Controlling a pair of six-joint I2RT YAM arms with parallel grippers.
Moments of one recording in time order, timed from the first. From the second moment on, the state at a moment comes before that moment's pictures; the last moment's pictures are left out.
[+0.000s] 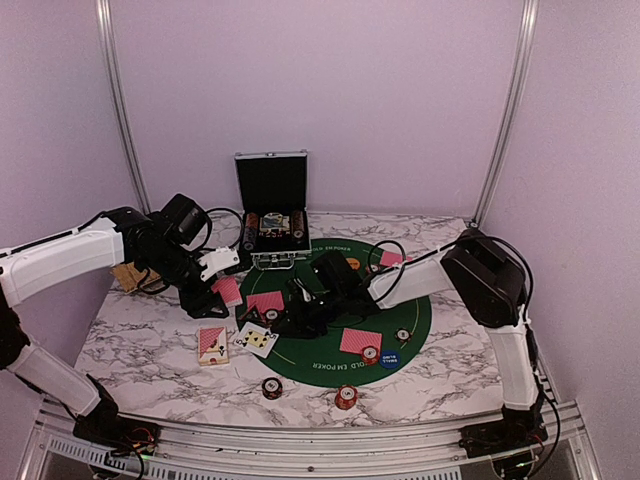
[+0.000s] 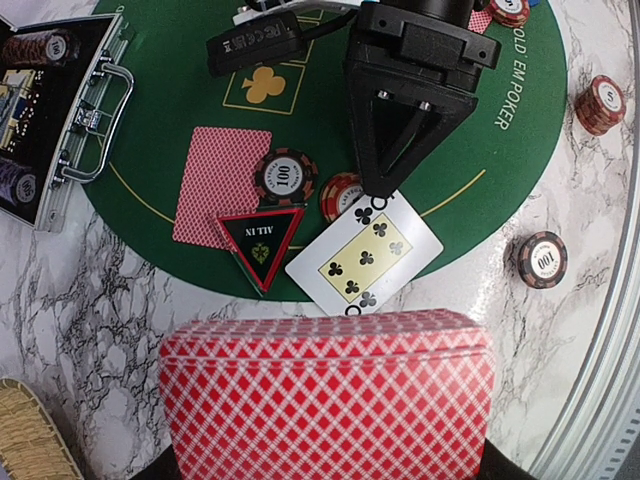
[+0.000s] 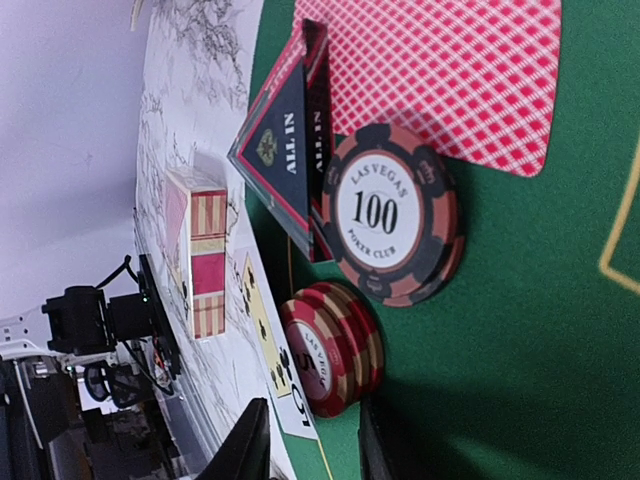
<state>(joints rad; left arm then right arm) -0.61 1.42 1.15 -0.87 0.20 0.54 0.86 2.22 1.37 0.09 -0.67 0.86</state>
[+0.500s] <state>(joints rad) -0.60 1.42 1.15 -0.87 0.20 0.54 0.89 2.24 1.39 0.11 -0.76 0.88</state>
